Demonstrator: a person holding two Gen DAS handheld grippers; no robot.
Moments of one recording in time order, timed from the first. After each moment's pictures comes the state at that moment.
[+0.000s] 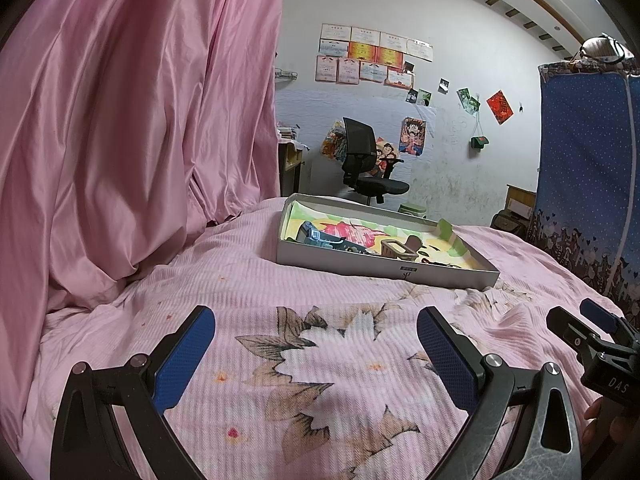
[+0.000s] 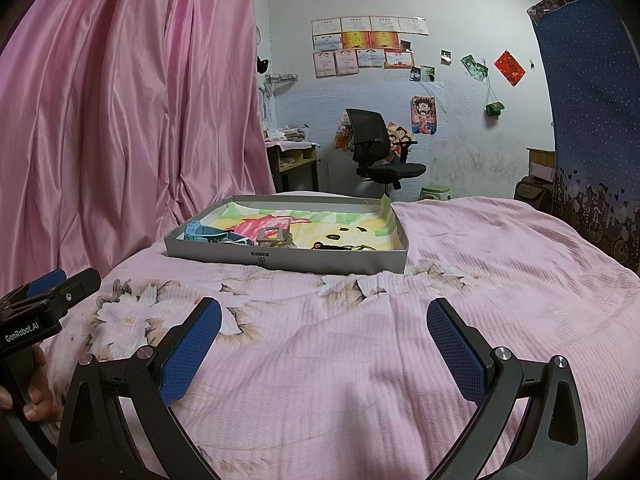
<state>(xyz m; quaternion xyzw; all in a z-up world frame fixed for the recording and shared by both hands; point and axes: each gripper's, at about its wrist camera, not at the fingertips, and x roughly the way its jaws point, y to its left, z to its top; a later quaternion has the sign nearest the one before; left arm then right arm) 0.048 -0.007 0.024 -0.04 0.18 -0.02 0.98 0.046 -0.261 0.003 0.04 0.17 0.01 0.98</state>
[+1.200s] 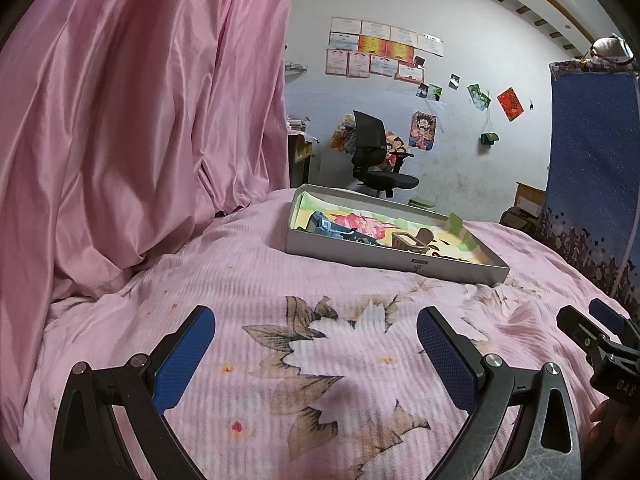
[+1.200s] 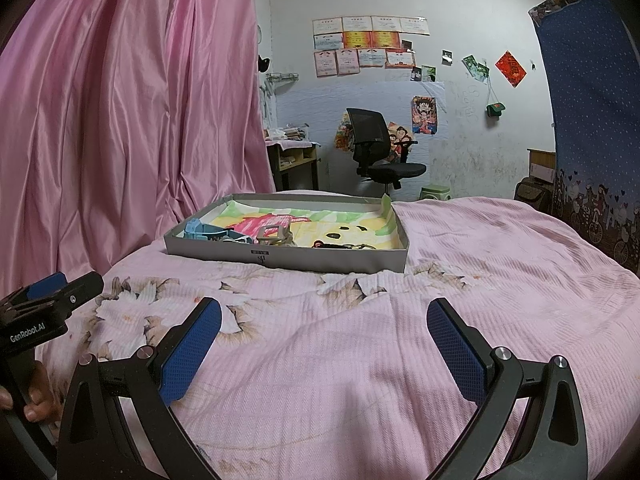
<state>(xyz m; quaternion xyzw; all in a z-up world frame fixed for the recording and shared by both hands) 0.049 -0.008 0.018 -0.05 0.19 -0.01 0.98 0.046 -0.261 0.004 0.04 0.17 0.01 0.98</state>
